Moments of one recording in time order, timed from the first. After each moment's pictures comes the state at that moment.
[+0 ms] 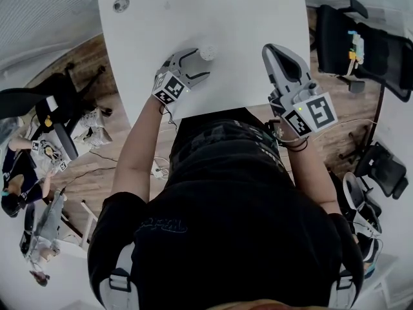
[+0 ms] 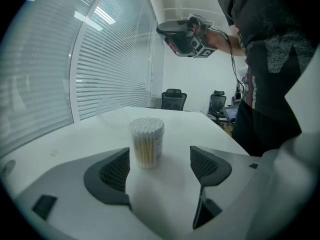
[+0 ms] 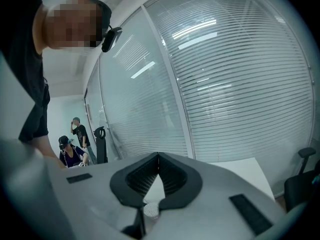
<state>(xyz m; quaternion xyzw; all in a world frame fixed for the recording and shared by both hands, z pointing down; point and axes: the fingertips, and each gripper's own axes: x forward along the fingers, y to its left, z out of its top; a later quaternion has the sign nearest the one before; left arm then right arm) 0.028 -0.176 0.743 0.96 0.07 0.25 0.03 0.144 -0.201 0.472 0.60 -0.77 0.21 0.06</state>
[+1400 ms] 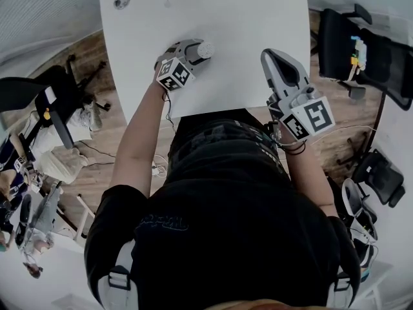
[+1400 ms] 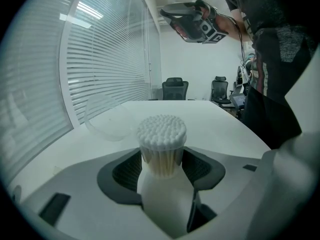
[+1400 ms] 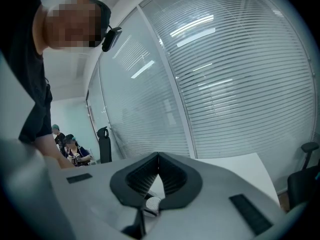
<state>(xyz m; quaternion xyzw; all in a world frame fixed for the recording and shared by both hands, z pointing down) 0.066 -0.202 0.757 0.95 0.06 0.31 -0.03 0.159 -0.192 0.480 0.58 -0.78 0.23 0.05</state>
